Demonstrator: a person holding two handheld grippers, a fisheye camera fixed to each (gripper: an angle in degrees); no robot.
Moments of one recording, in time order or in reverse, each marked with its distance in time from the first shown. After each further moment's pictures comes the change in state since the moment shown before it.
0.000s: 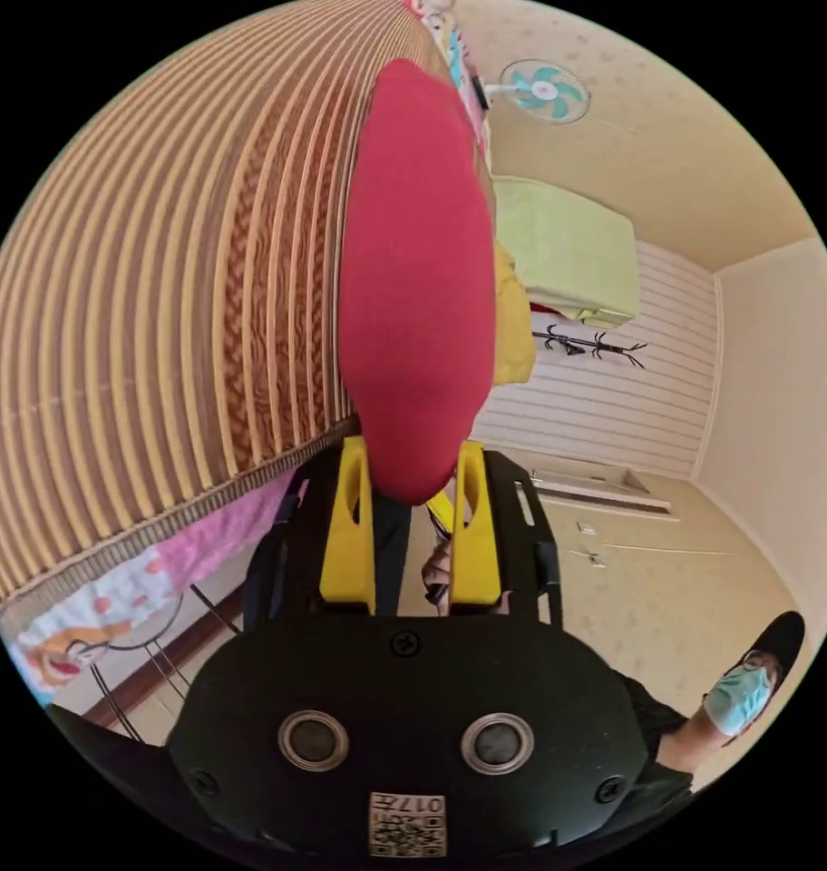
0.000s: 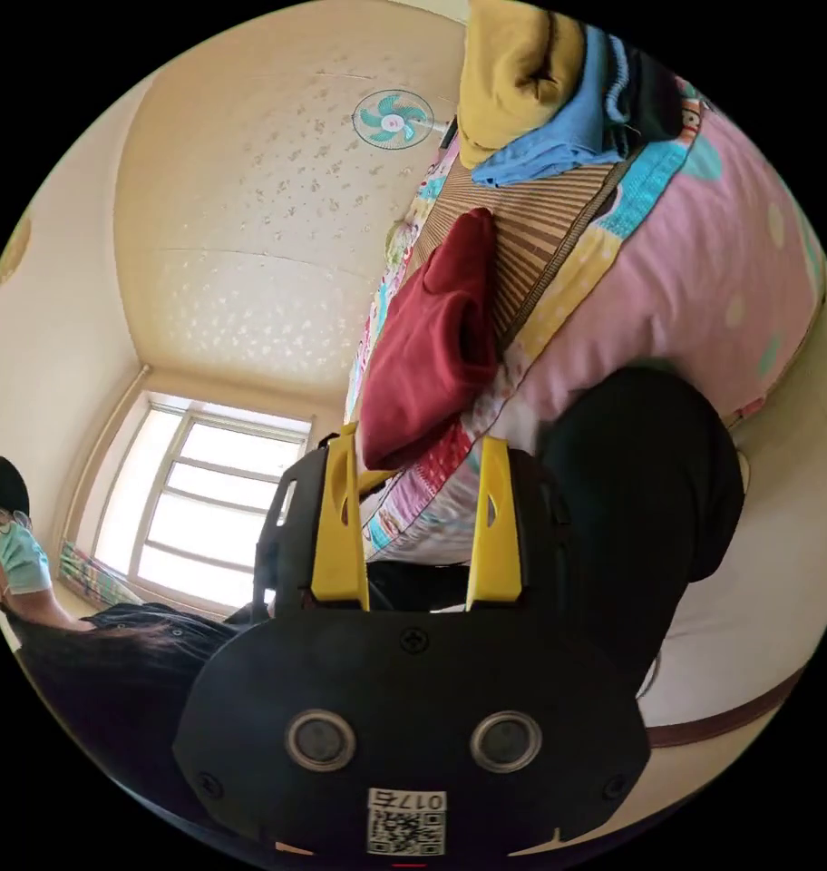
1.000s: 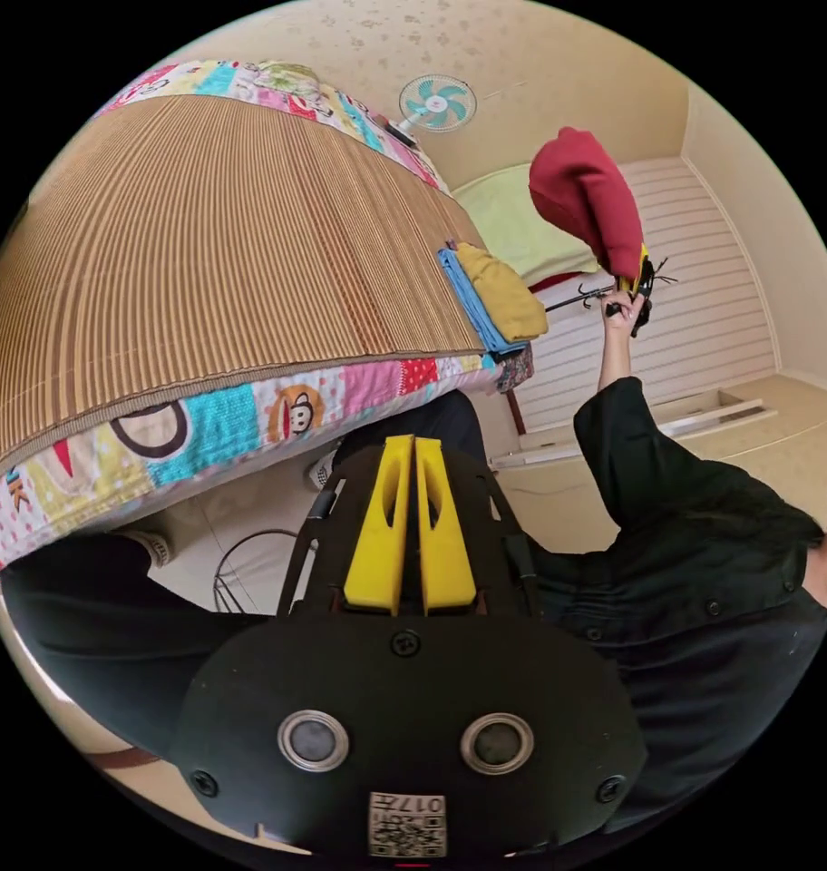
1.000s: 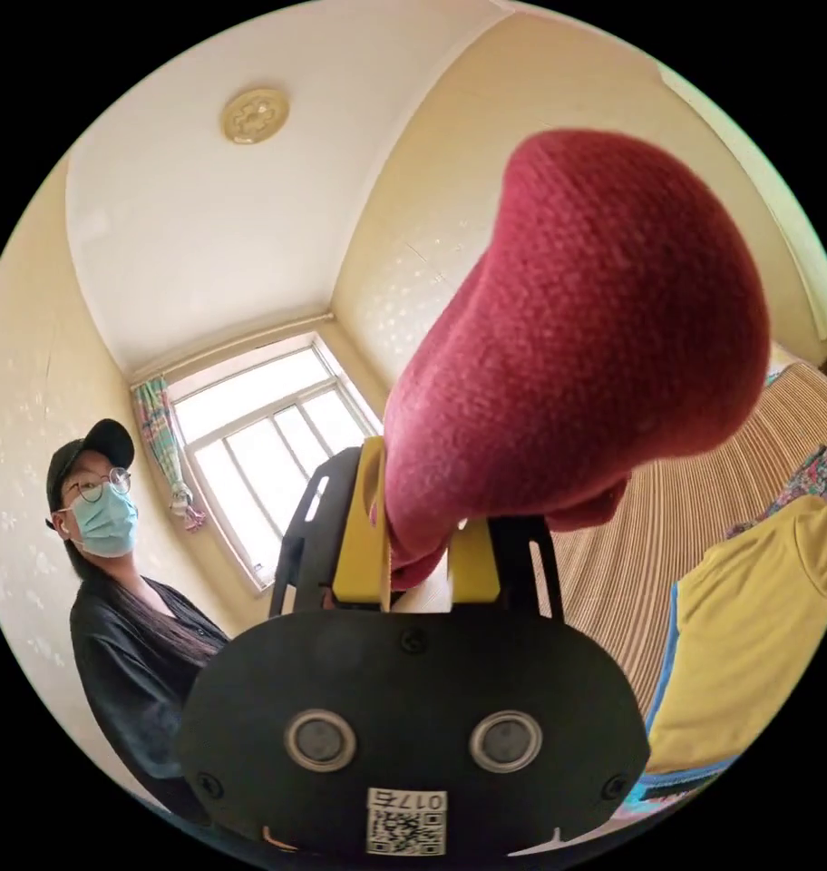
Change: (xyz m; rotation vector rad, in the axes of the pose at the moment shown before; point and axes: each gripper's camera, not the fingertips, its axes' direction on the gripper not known) left arm 0.004 0.157 -0.047 0.138 -0.408 0.309; right arm -0.230 -0.272 -0.127 0.137 -0.223 -0.683
